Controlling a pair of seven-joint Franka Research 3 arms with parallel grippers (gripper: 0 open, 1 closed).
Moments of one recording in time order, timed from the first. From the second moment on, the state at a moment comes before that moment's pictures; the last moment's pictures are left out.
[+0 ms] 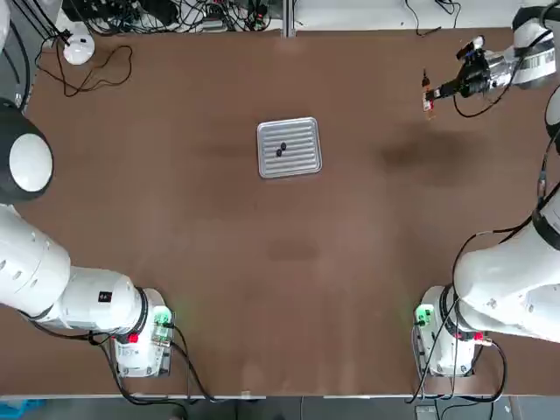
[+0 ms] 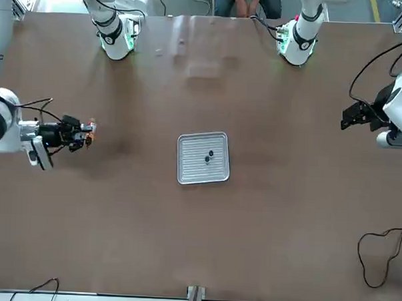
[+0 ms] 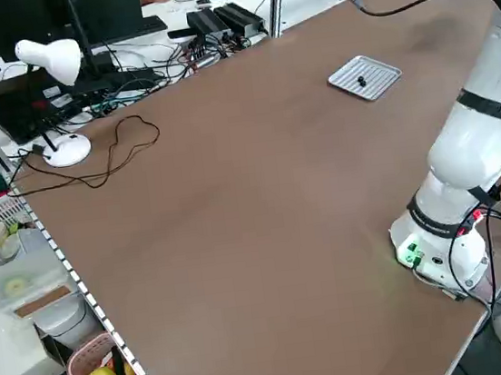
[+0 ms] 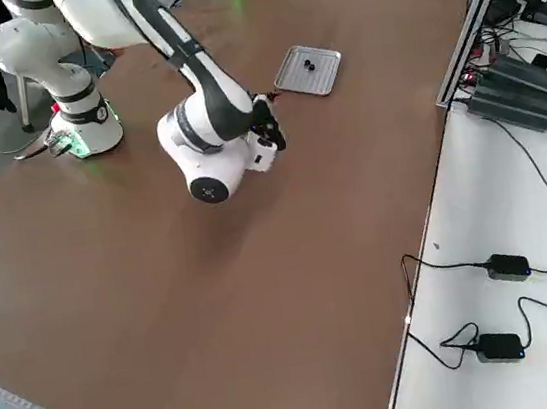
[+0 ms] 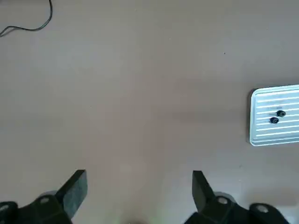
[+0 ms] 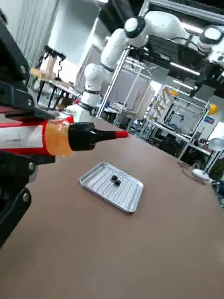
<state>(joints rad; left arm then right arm) -0.07 0.13 -0.01 -1.42 -0.04 1.48 -0.07 -0.40 0.47 -0.01 -1.88 1.01 1.38 -1.50</state>
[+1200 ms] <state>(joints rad) -0.07 0.13 -0.02 -1.42 -0.04 1.48 -0.07 -0.49 0.70 -0.01 -1.81 0.96 1.44 -2.53</state>
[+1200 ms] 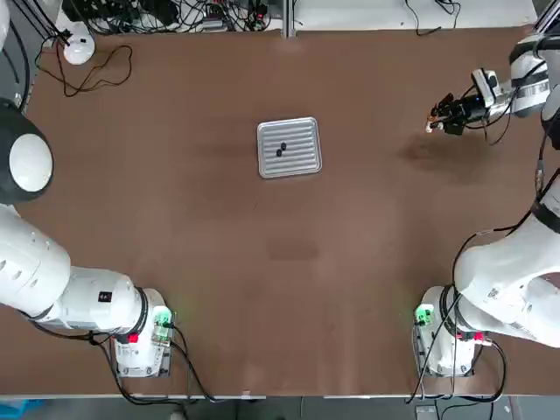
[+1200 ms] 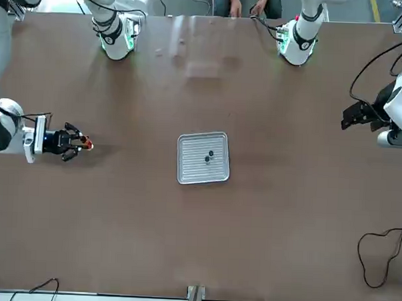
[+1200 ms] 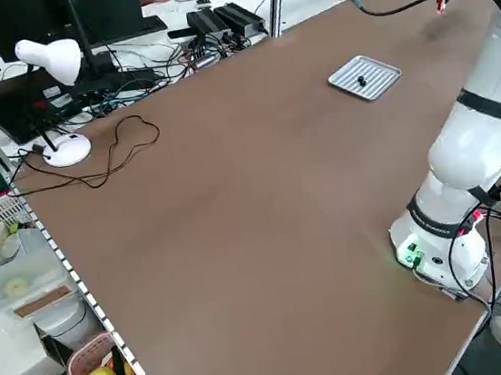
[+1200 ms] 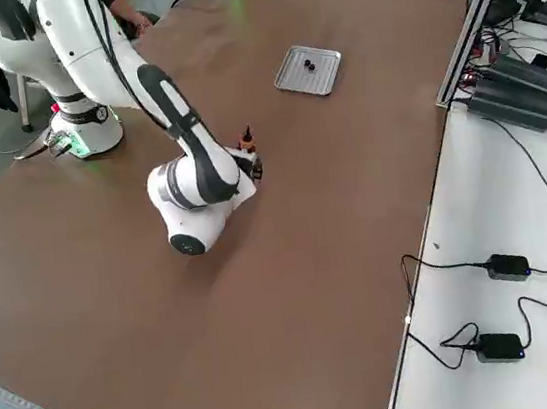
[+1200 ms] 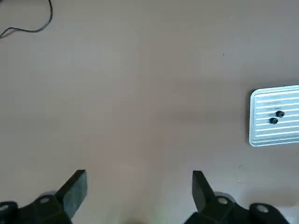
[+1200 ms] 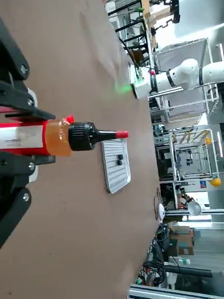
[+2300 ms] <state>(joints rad) -0.07 0.13 -0.02 -1.42 -0.04 1.48 -0.07 -0.54 0.84 -0.01 -1.75 0.98 1.48 -2.70</state>
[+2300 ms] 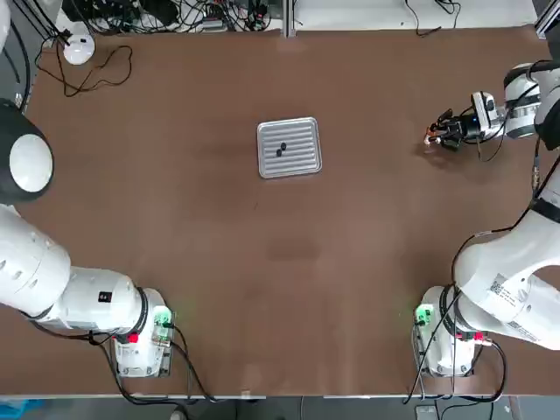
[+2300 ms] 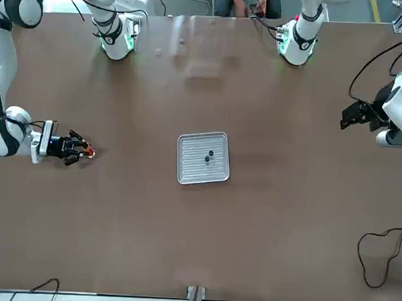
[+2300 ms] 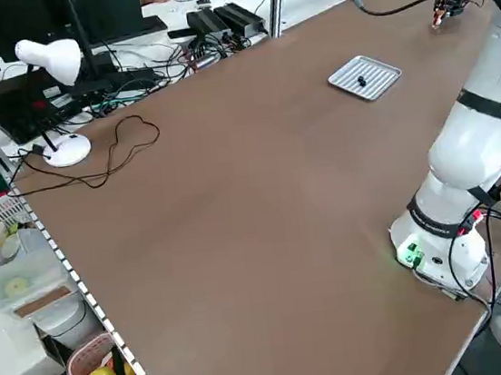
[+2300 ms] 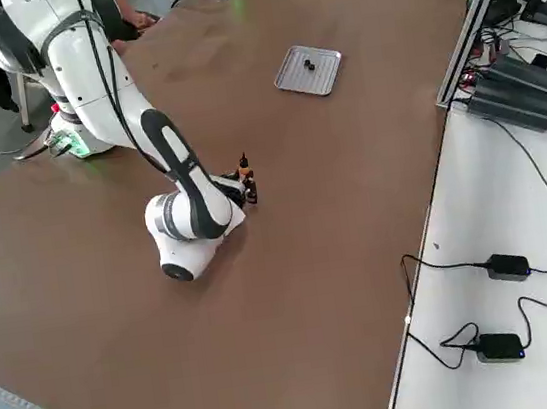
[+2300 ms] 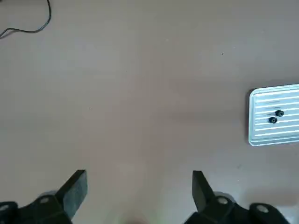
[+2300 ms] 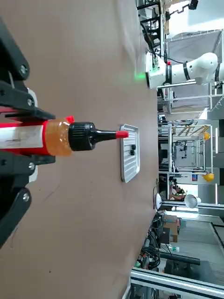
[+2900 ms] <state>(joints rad) -0.07 0.13 -0.02 -1.42 -0.04 1.48 -0.07 -0.54 0.85 -0.01 -1.74 1.00 1.48 -2.70</state>
